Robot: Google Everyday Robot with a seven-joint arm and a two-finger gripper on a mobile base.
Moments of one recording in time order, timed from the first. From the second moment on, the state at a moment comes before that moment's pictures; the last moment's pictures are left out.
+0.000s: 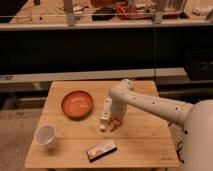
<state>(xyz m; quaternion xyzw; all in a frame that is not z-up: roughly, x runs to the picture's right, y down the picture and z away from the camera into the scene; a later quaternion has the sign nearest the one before) 0.067 0.193 0.873 -0.29 -0.23 -0.51 0.78</state>
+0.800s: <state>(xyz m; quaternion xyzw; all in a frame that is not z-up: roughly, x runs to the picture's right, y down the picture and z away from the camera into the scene) 0.051 0.188 0.881 -0.29 -0.23 -0.52 0.77</state>
